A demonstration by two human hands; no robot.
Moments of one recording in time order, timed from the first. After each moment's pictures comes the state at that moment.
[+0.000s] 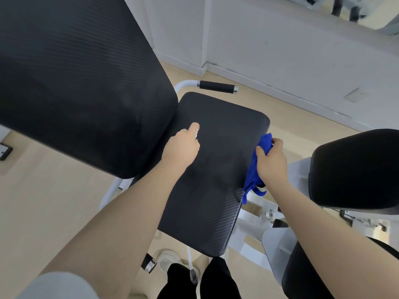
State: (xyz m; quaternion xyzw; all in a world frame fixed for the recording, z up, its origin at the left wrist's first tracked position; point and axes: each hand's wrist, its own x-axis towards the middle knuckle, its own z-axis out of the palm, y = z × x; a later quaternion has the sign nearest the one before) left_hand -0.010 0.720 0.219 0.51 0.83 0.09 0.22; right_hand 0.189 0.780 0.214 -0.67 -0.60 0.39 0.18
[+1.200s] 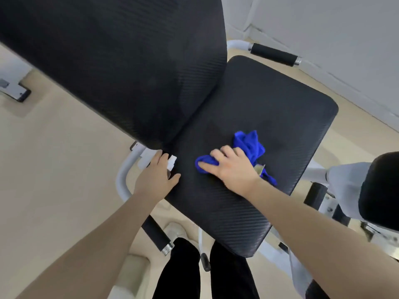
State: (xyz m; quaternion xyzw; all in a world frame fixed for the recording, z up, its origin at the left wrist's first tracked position) left_hand -0.074 0.562 0.111 0.35 0.87 0.06 0.34; right_hand 0.087 0.715 0.111 -0.12 -0.99 -0.01 -0.05
